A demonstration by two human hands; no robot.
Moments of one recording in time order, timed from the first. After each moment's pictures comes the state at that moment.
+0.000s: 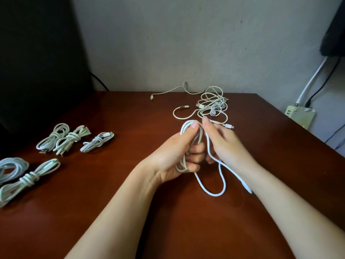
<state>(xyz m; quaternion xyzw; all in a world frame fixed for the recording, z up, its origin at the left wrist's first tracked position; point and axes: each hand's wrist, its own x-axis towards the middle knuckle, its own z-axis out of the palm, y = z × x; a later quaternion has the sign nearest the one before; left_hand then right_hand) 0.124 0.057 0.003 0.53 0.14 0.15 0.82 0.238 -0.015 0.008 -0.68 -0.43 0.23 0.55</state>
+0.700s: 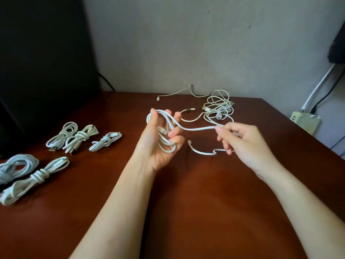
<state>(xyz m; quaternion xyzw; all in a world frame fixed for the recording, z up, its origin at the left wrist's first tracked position) 0.104 0.090 0.015 0.20 0.13 0.35 0.90 0.258 -0.023 0.015 -0.67 -0.50 0.13 0.53</state>
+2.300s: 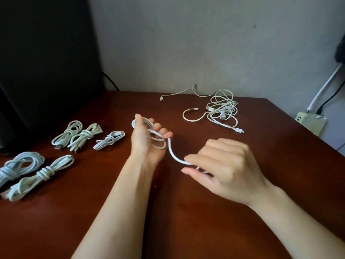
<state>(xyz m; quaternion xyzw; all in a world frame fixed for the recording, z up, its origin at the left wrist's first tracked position) 0.100 0.105 0.008 0.14 0.21 0.48 0.84 0.212 -0.033 0.006 -0.46 -0.78 -0.32 0.28</state>
